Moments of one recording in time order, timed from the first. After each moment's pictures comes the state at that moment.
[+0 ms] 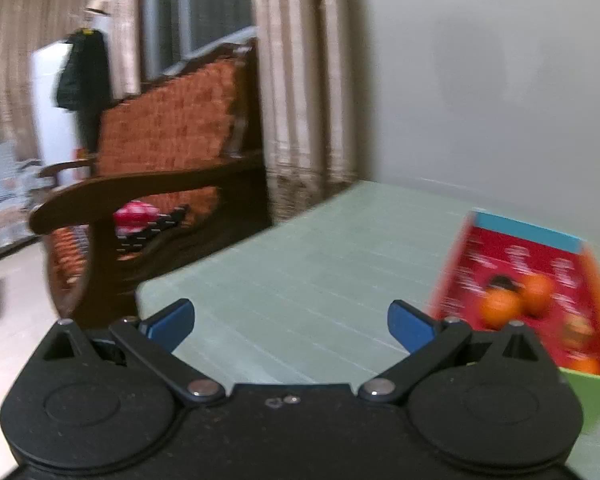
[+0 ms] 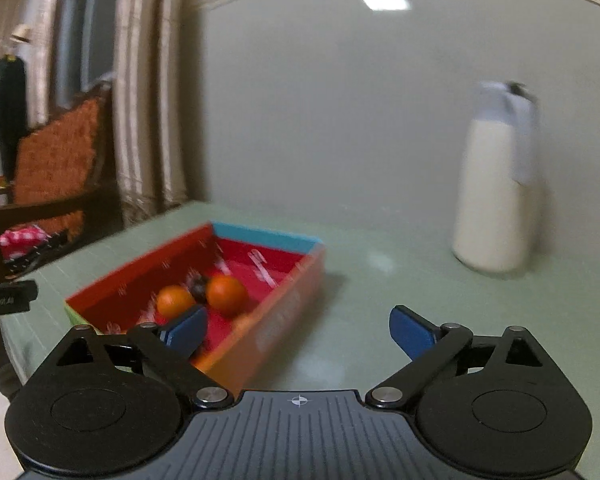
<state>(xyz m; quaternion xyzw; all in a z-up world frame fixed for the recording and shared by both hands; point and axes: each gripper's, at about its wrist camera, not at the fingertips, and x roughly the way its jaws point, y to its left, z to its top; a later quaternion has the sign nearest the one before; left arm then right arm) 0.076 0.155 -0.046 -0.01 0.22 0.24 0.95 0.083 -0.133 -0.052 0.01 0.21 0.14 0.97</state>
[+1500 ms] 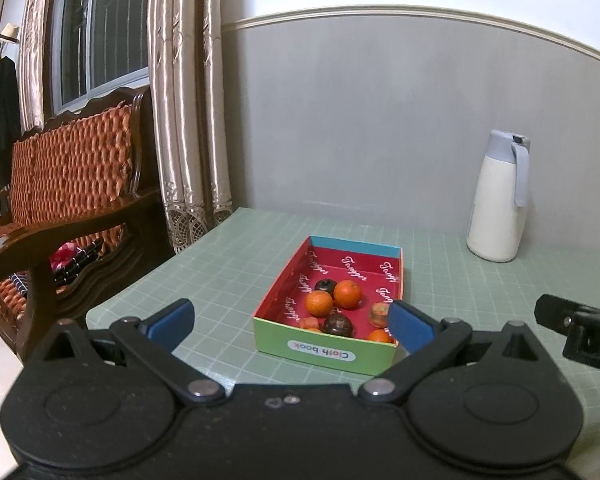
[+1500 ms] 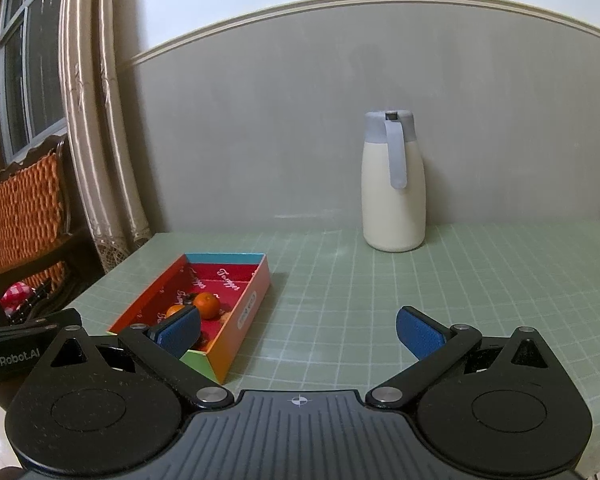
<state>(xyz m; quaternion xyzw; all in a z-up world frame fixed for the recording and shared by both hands) -0.027 0.068 0.038 0.01 0.21 0.08 0.97 -0.040 -0.173 0.041 0.09 0.22 0.05 0.97</state>
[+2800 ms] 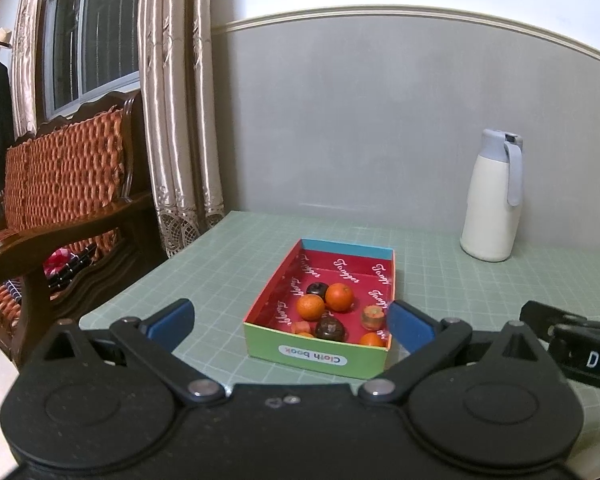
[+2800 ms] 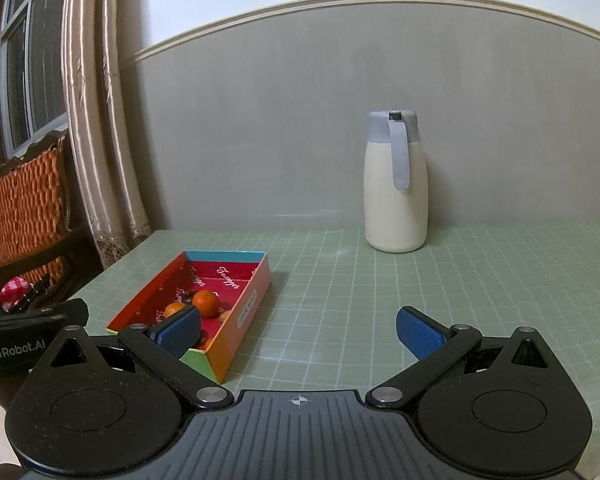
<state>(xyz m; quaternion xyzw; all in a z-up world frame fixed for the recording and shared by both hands) -0.022 0.061 0.038 0.02 0.21 0.07 0.97 -0.037 -0.168 0.039 0.08 0.22 0.05 0.97</state>
